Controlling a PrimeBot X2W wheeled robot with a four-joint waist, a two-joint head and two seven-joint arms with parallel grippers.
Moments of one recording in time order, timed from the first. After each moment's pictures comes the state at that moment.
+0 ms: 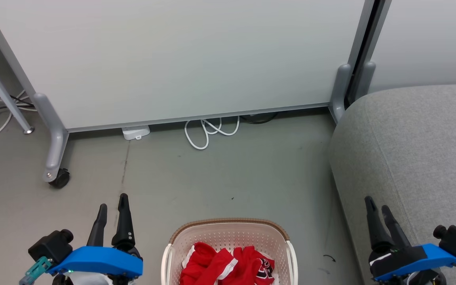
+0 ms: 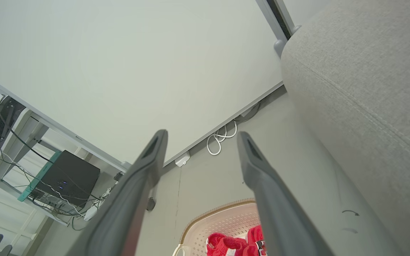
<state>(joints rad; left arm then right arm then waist) -0.05 0.06 -0.06 0.27 -0.72 -0.07 -0.10 -0.06 -0.04 -0.03 0.30 0.74 0.13 -0.07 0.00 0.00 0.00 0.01</state>
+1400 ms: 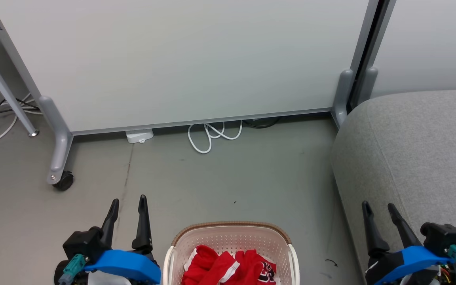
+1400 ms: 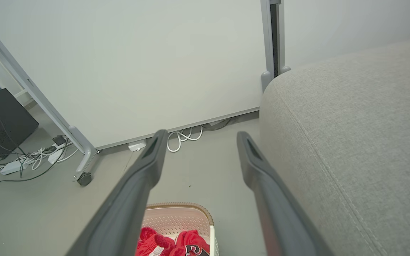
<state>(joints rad) -0.07 0.05 -0.12 0.34 -0.36 -0.06 -0.21 -0.06 -0.05 -0.06 0.33 0.31 0.13 -0.13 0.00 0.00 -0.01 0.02</state>
